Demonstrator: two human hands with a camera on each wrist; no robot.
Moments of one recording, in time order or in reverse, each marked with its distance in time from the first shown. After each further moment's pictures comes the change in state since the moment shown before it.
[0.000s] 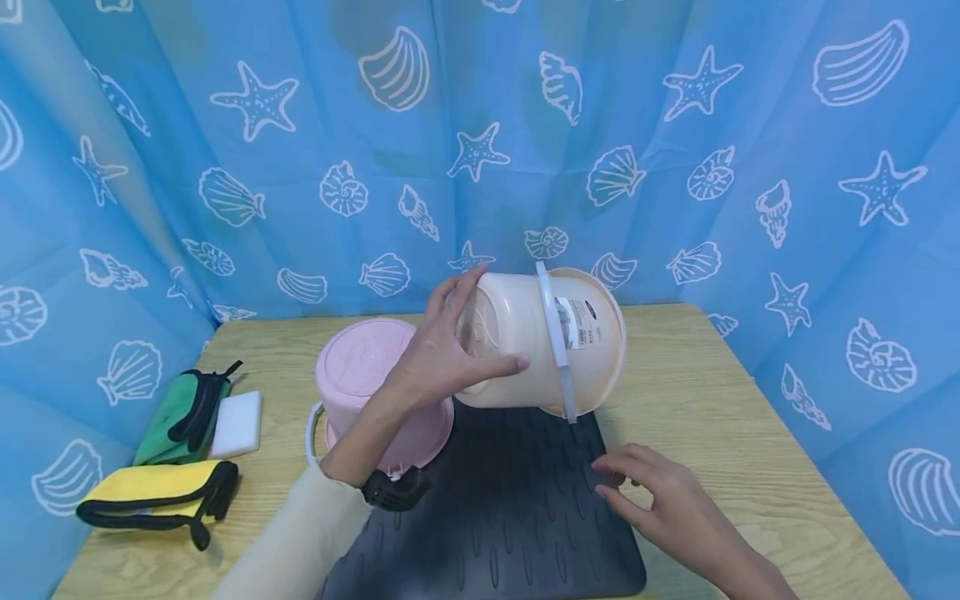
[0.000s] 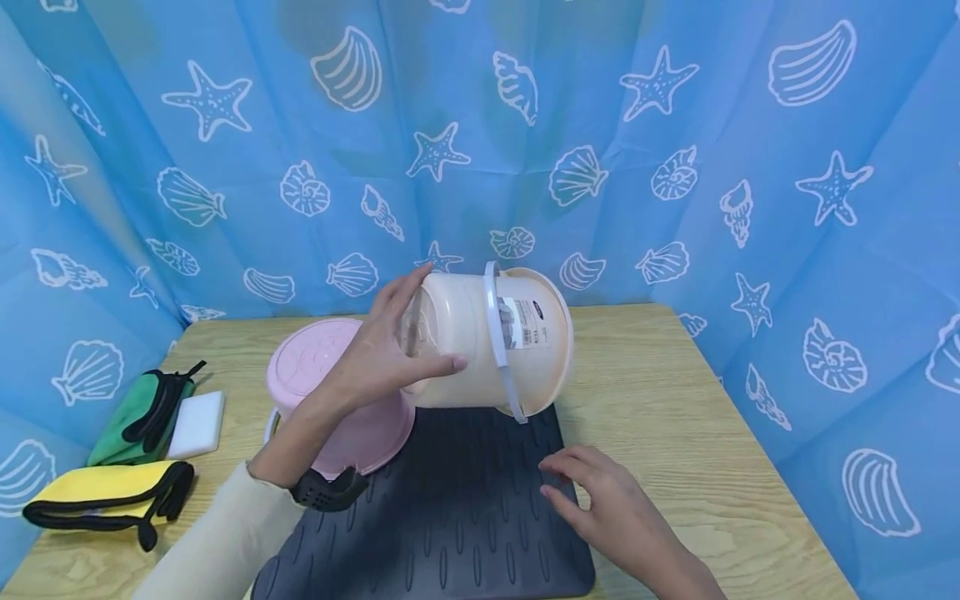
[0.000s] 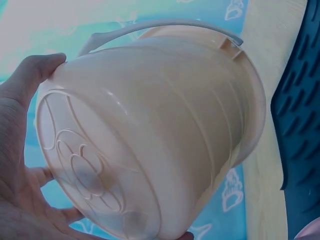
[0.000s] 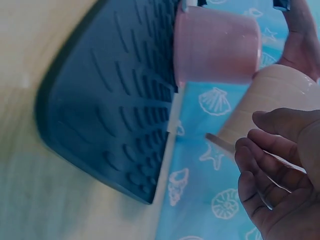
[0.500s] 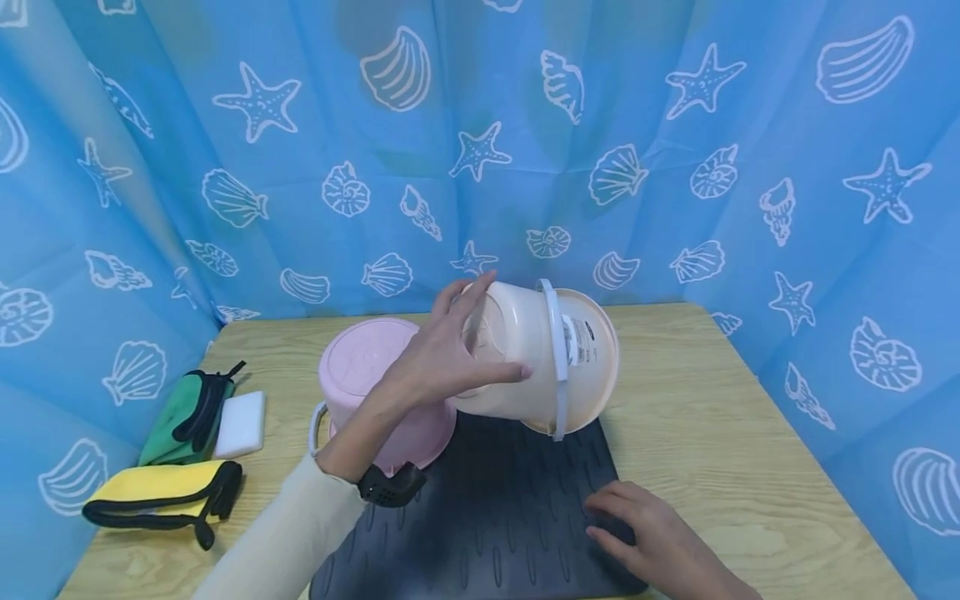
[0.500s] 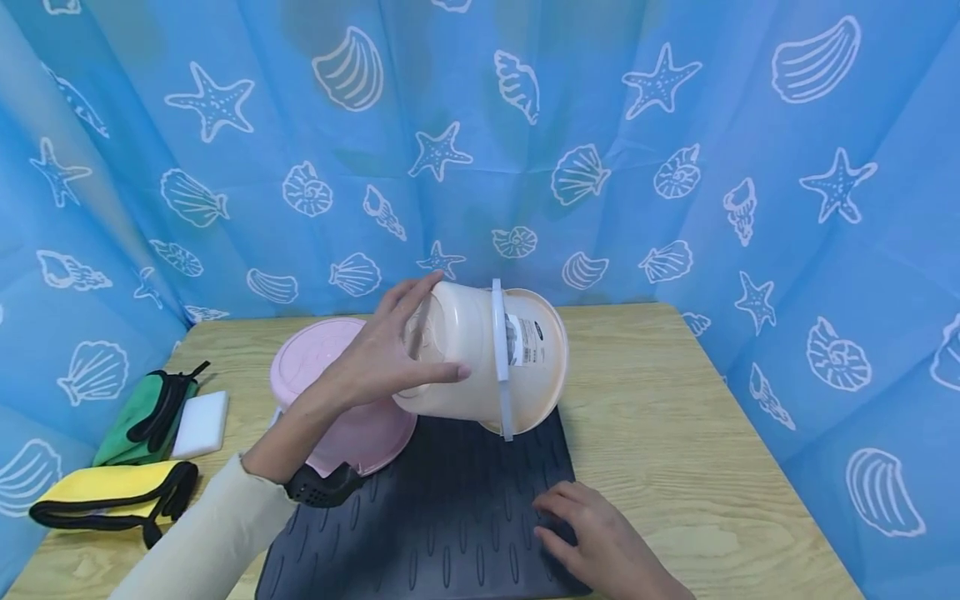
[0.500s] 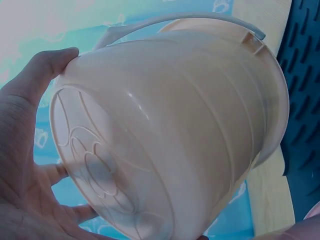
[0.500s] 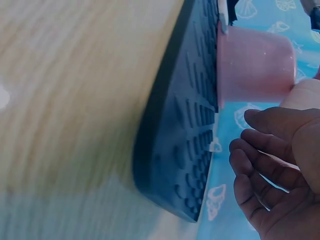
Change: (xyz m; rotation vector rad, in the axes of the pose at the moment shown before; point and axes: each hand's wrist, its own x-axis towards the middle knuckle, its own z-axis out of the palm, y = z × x) left_hand -0.002 0.008 -0.007 0.143 -0.098 -0.033; right_hand -0.021 0.005 0.030 0.012 -0.271 0.083
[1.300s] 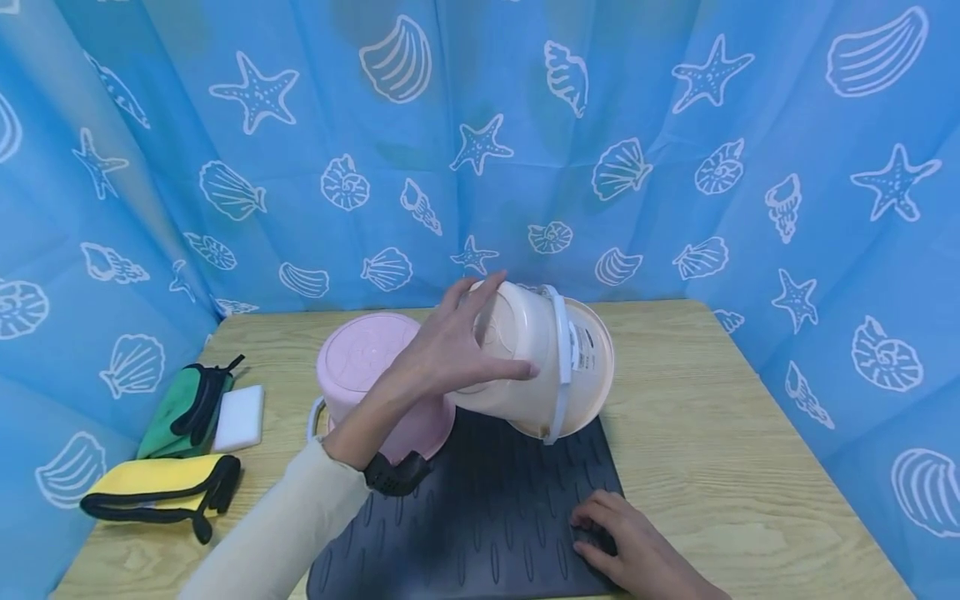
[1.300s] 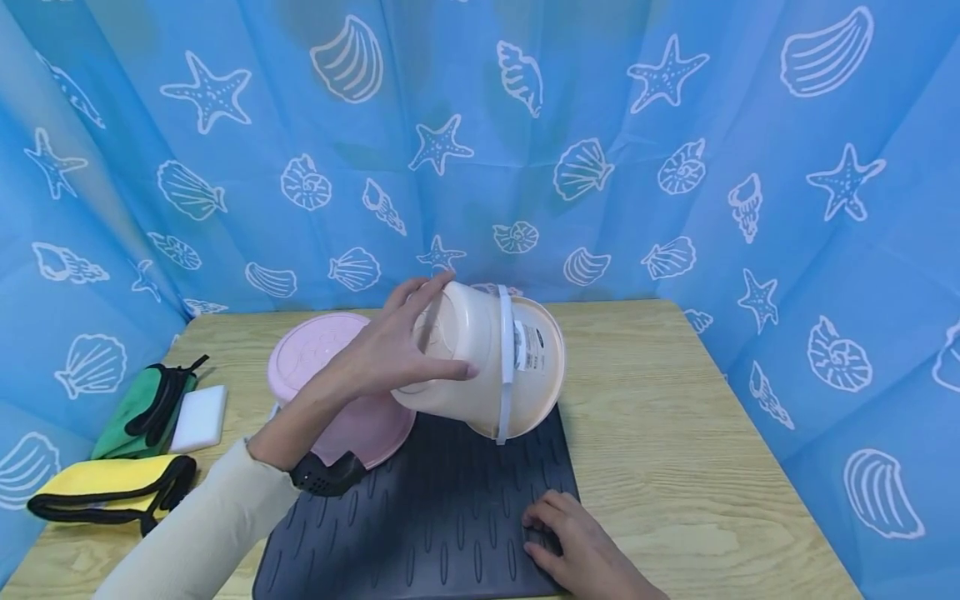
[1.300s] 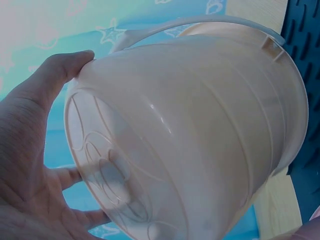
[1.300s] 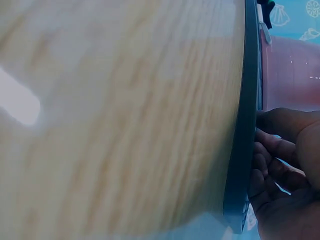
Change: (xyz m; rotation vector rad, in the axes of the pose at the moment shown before) left_hand 0.008 0.008 -0.001 0.103 -0.070 -0.010; right_hand -0.001 0.017 0.034 0.127 -0.117 0.048
